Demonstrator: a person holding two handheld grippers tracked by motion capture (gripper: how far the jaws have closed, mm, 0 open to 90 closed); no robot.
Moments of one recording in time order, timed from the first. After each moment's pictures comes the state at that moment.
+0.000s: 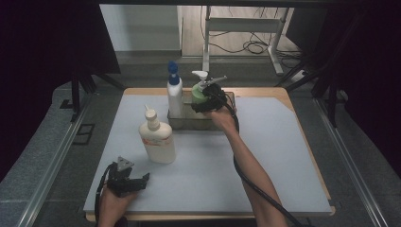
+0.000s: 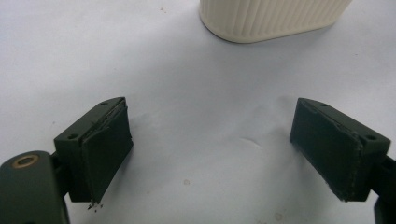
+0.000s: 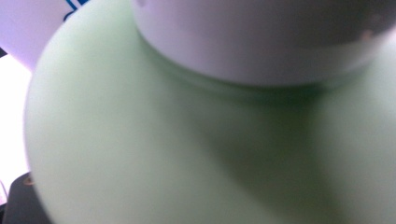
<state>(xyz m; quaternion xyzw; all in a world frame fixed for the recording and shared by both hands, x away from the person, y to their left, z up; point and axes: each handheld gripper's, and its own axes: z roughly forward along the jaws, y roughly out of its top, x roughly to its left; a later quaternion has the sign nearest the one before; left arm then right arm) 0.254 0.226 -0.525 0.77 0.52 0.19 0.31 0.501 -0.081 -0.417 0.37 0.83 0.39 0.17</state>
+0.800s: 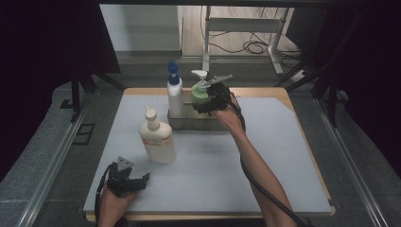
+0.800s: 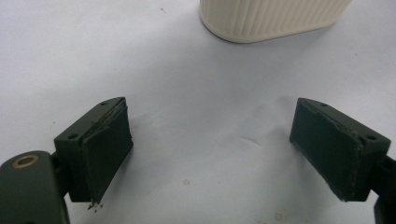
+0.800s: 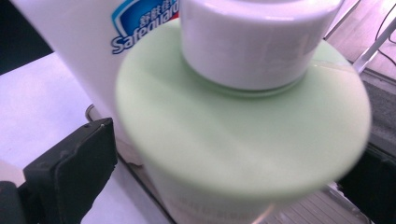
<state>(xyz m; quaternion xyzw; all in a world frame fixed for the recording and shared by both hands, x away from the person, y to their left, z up) 0.254 0.226 -0.525 0.77 0.52 0.19 0.31 0.490 -0.094 -0.401 0.33 0.83 0.42 0.18</state>
